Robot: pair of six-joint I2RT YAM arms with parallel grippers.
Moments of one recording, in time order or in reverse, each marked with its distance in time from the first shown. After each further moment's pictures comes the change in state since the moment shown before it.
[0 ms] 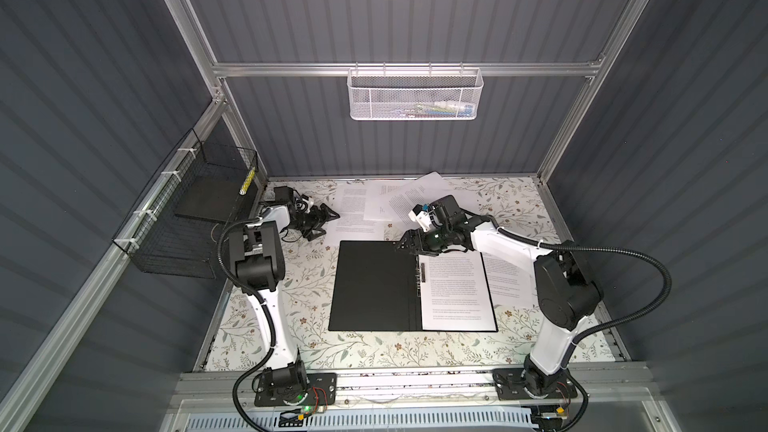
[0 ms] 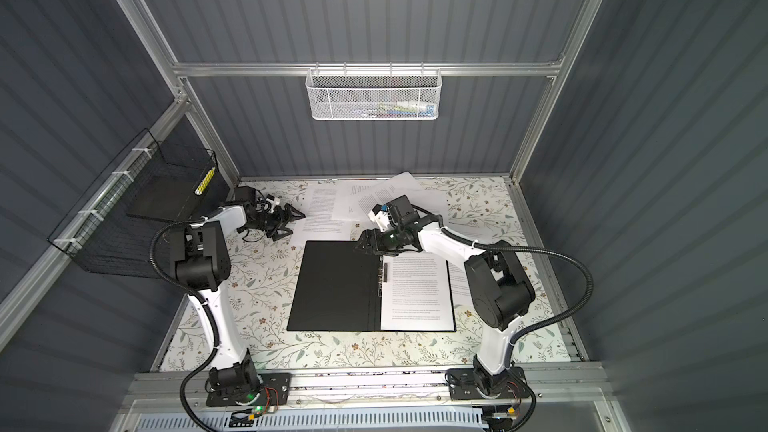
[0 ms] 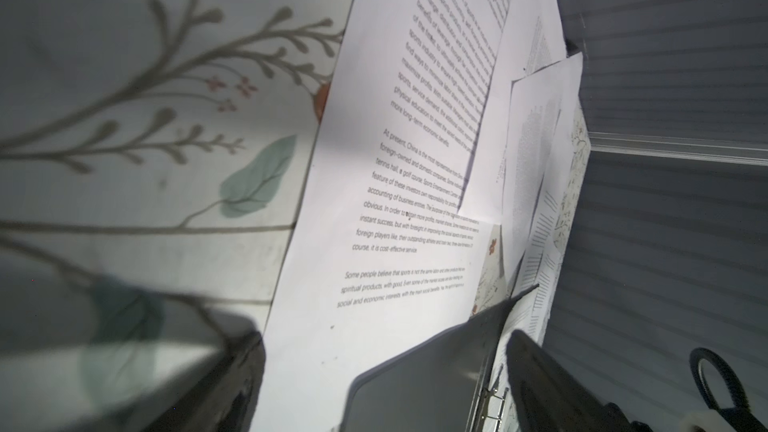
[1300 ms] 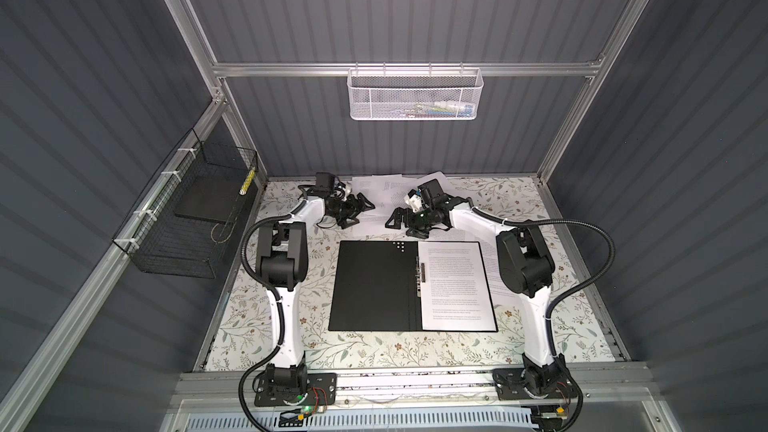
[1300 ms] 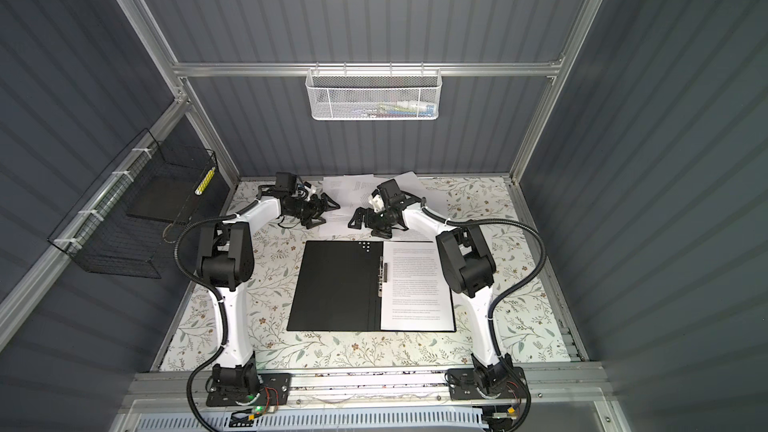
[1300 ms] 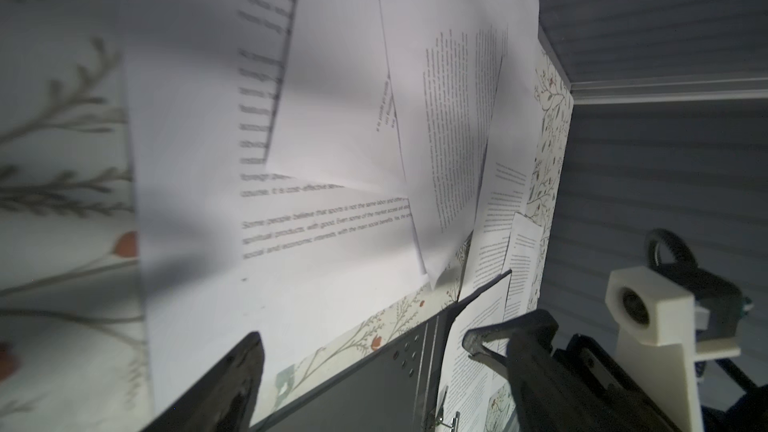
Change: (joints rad) left arm -0.272 0.019 0.137 0.027 -0.082 -0.153; right arm -0.050 0.395 0.456 -0.077 0.075 0.139
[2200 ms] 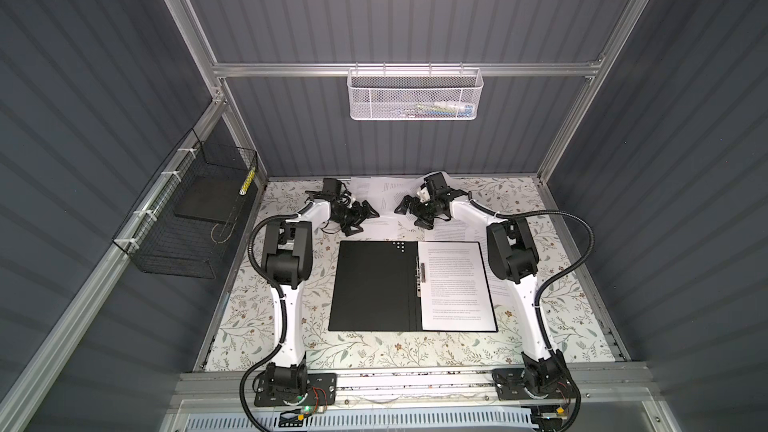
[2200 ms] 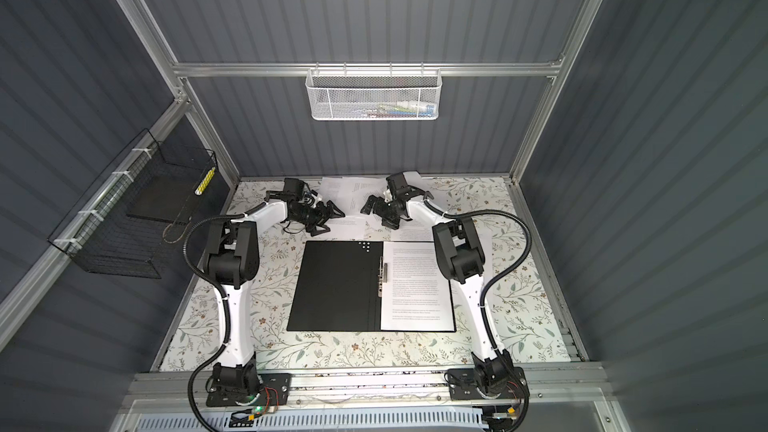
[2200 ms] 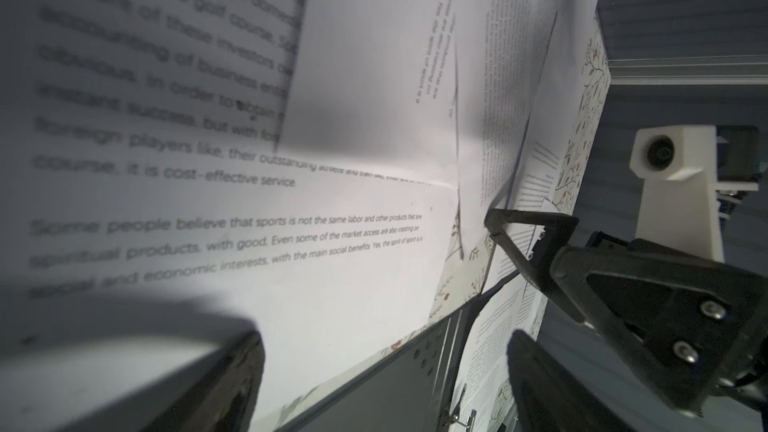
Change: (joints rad) left arm 0.024 0.038 -0.023 -0.040 -0.014 0.013; right arm -0.084 0.201 0.228 -0.029 0.129 0.128
